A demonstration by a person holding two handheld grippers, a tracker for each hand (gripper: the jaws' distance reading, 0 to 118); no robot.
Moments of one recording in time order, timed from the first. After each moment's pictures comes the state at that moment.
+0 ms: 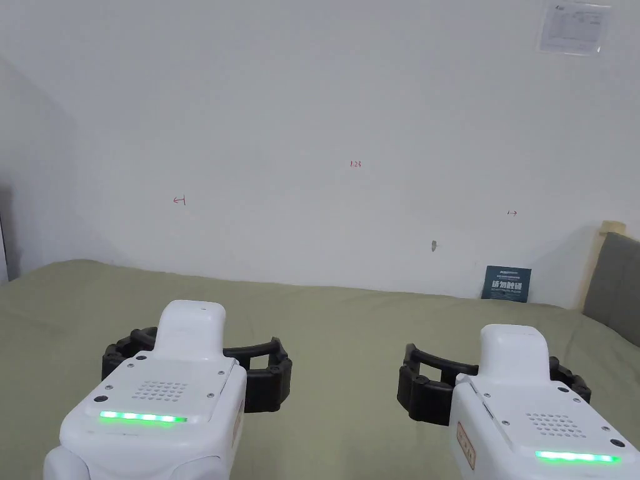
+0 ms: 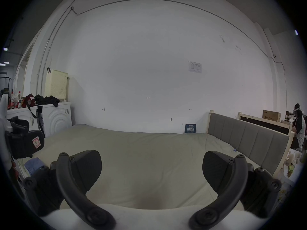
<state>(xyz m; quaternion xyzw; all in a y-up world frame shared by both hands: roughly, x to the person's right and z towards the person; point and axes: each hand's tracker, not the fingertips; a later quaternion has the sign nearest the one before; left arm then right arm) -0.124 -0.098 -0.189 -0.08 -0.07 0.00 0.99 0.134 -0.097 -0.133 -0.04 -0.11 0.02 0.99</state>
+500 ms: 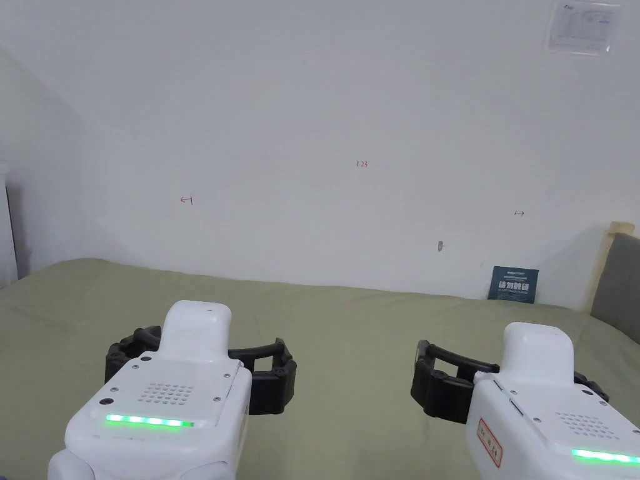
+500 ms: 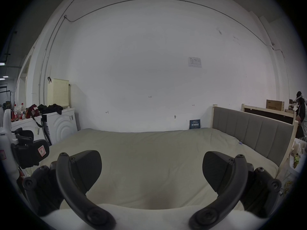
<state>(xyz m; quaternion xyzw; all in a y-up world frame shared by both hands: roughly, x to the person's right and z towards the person) -0.125 -0.099 -0.181 -0.07 -0.07 -0.01 0.99 0.142 -0.092 -0.125 -0.04 -0.09 -0.02 0.99</state>
